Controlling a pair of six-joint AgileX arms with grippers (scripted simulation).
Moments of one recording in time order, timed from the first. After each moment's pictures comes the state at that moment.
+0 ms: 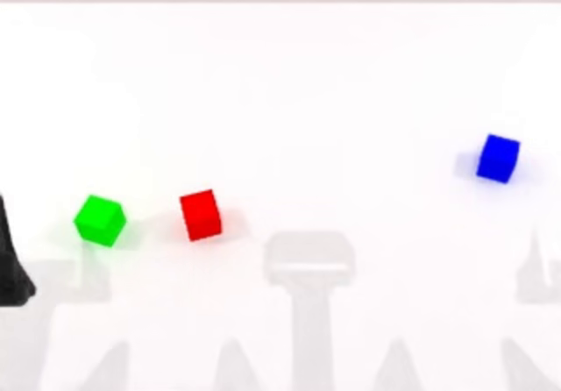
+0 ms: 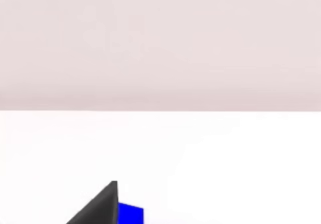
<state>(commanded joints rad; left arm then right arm) 0.00 0.00 0.00 0.00 0.00 0.00 0.00 0.00 0.00 0.00 0.00 0.00</state>
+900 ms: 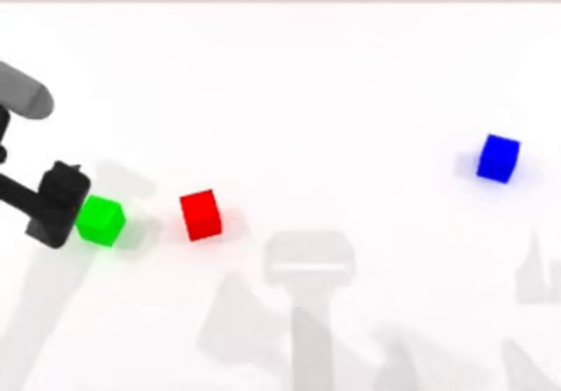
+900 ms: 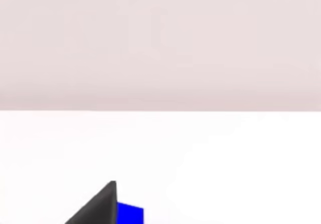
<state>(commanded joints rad) -0.21 0.91 0.75 -0.52 0.00 0.37 0.00 0.00 0.00 0.00 0.00 0.00</state>
